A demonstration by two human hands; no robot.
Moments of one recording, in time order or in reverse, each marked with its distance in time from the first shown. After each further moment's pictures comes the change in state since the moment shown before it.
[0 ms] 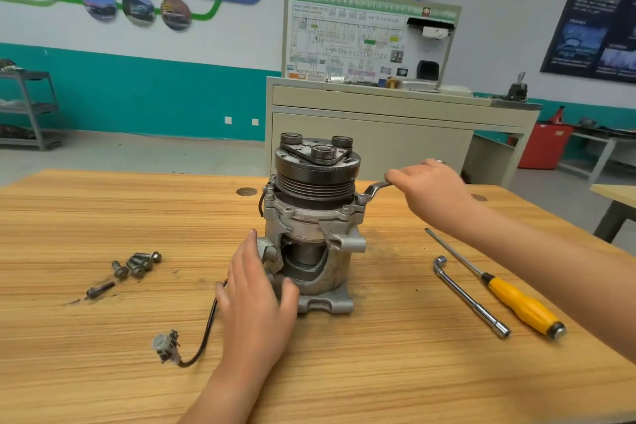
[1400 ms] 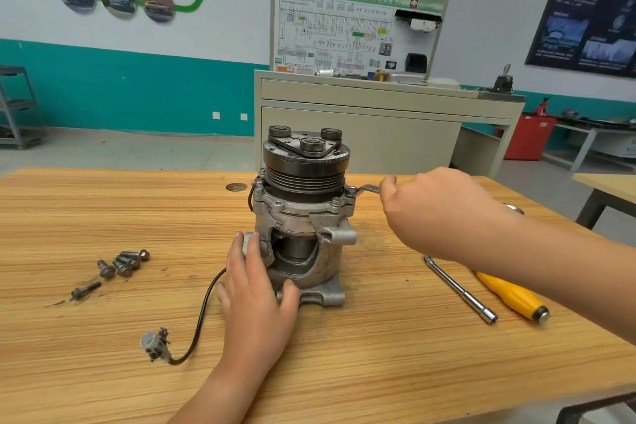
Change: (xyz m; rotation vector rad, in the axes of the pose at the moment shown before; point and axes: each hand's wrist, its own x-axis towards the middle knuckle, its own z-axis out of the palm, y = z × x) left_hand -0.006 0.000 0.007 -0.044 -0.053 0.023; right_hand -0.038 -0.044 -0.086 -0.370 -0.381 -0.126
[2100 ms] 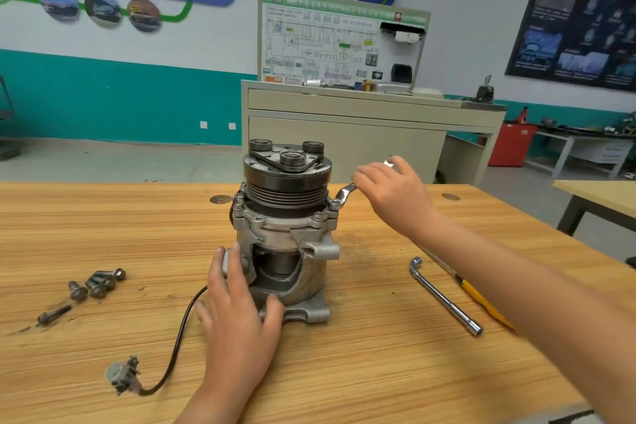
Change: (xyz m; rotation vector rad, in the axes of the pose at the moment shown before) left_hand 0.003 -0.001 0.007 0.012 0.032 -0.012; right_hand 0.073 0.011 0.093 0.305 0.766 0.141
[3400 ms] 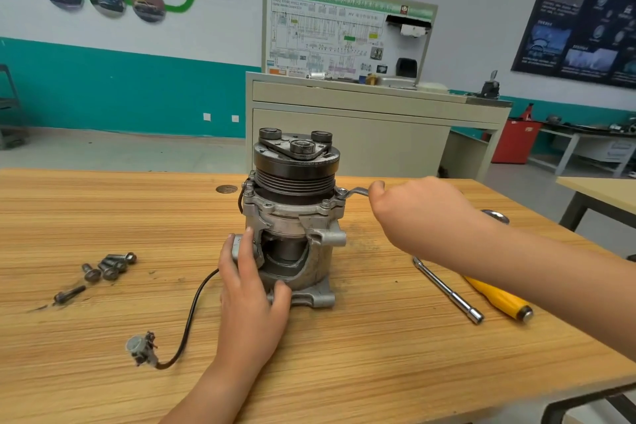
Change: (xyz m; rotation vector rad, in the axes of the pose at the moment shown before) left_hand -0.002 0.001 -0.006 -0.135 -0.069 0.038; right_hand 0.003 -0.037 -0.097 -0.198 -0.721 -0.023
